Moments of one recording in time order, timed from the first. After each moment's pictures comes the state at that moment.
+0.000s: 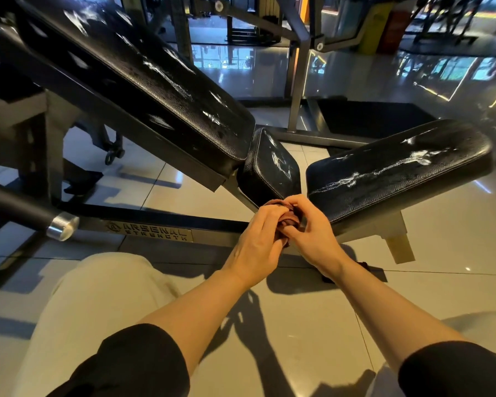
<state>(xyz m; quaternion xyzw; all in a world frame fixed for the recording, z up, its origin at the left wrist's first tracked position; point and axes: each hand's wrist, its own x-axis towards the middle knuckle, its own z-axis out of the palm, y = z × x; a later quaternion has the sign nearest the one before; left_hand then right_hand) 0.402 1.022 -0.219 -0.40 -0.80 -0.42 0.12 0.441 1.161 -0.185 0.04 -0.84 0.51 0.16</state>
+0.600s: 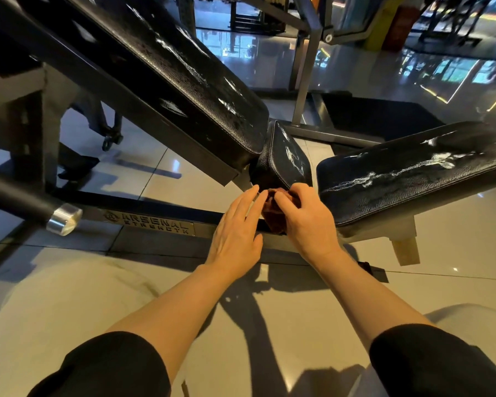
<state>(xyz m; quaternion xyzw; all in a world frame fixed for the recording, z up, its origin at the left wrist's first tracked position) 0.378 0.983 -0.225 -0.31 -0.90 -0.27 0.13 0.396 1.150 -0.207 0.12 -0.92 -0.01 0.37</state>
